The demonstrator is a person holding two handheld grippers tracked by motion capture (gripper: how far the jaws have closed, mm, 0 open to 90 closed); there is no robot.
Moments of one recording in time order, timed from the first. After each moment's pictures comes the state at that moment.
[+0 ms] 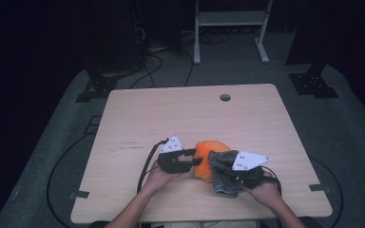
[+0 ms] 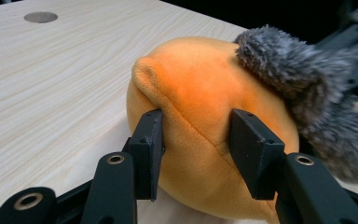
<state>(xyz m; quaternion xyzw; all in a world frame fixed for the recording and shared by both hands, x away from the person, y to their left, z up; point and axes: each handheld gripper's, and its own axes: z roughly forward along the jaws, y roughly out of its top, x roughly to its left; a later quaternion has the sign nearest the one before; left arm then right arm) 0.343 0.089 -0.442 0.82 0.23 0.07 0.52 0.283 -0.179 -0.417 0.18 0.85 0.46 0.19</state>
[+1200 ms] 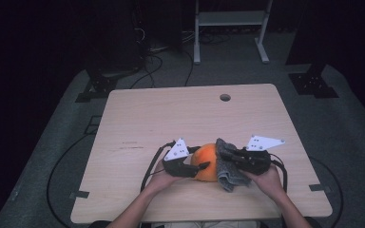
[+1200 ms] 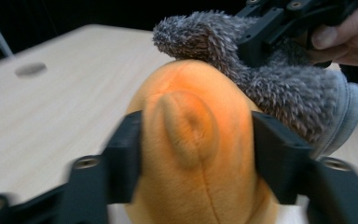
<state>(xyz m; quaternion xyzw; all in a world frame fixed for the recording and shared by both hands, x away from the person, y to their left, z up) 0.333 0.075 -0.434 0.81 0.16 0.11 0.55 0.315 -0.206 -0.414 0.25 0.80 0.53 0.12</state>
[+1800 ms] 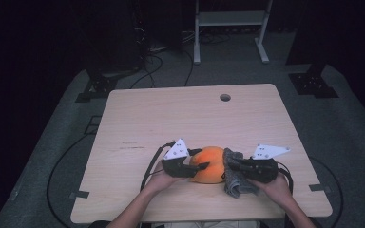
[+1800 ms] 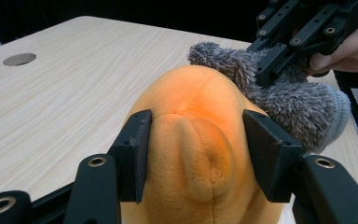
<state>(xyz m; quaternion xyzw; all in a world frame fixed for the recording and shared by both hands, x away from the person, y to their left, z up) 0.330 0.075 -0.433 0.82 0.16 0.10 0.54 0.302 -0.230 -0.436 0.27 0.82 0.50 0.10</state>
